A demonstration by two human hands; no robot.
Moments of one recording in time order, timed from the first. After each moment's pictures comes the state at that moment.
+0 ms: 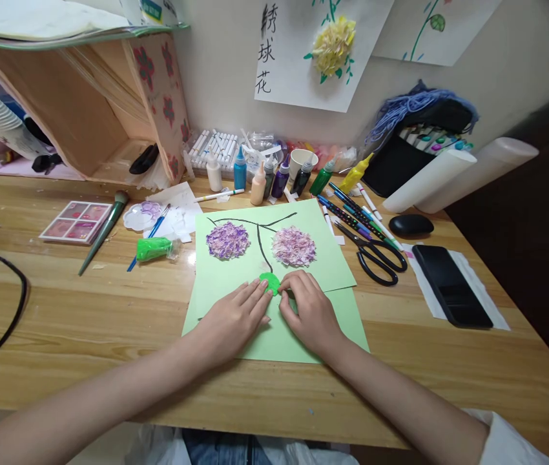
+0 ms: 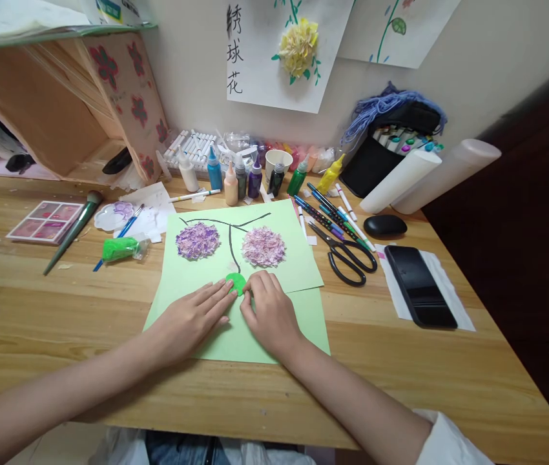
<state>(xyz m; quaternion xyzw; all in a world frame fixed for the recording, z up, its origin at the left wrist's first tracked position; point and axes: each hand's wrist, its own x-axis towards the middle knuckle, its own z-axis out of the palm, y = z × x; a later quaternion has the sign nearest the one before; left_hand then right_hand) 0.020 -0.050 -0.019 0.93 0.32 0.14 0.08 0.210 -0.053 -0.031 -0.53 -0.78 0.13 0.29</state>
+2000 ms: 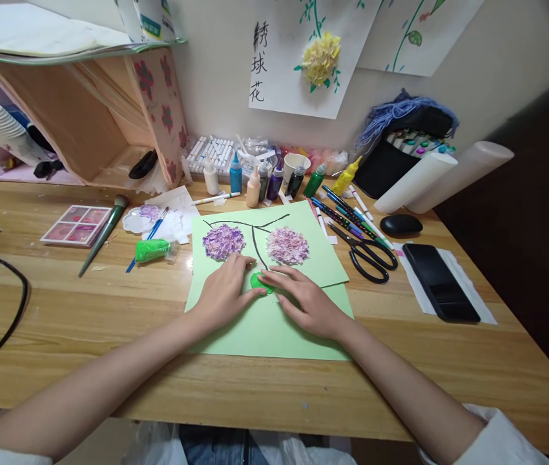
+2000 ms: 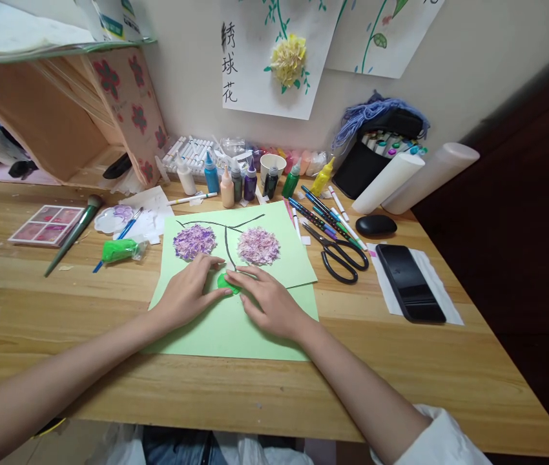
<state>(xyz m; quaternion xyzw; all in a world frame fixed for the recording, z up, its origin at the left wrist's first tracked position) 0.029 -0.017 -0.021 0.82 0.50 0.17 0.19 0.238 -0.036 -0.022 -0.38 -0.85 0.24 0.27</state>
